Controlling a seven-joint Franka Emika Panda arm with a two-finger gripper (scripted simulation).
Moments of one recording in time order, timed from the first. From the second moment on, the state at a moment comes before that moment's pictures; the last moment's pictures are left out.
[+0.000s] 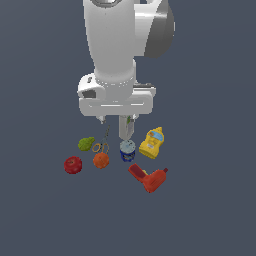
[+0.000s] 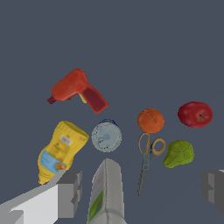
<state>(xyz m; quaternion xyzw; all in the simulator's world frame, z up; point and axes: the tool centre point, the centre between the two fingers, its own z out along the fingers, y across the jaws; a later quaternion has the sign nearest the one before) 0.021 -0.032 0.294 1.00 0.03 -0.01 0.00</state>
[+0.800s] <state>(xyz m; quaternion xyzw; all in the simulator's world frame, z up) 0.064 -0.134 0.205 0.99 0.13 0.00 0.00</state>
